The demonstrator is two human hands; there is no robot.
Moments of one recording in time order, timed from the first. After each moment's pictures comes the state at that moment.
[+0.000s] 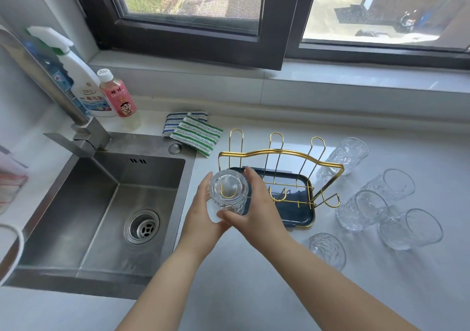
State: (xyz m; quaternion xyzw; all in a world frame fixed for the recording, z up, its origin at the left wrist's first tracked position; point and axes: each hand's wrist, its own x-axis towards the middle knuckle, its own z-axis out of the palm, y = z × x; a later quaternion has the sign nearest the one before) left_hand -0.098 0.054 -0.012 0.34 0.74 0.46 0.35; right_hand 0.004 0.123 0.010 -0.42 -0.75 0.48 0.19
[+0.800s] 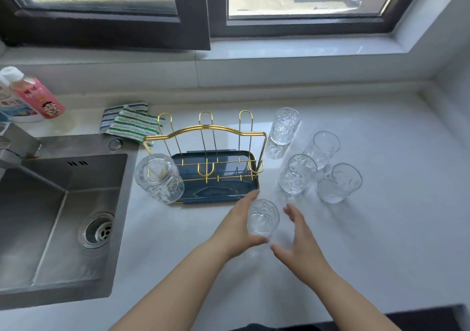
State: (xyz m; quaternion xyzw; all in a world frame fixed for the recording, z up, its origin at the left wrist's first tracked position) left_hand 0.043 0.096 -0.061 0.54 0.66 0.25 0.46; right_hand 0.209 0.109 -0.064 -0.56 -0.68 0.45 0.14
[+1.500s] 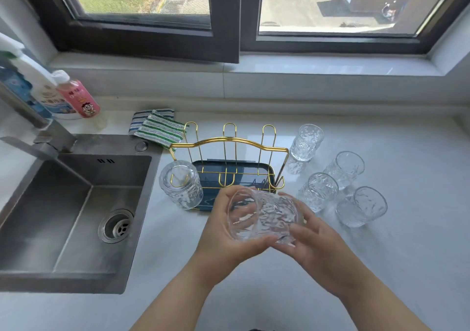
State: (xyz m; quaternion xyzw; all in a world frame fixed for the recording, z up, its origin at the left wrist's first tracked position) left_hand 0.020 0.059 0.029 0.38 0.54 0.56 0.50; right_hand 0.187 0.136 0.017 -0.27 -0.40 0.85 0.21
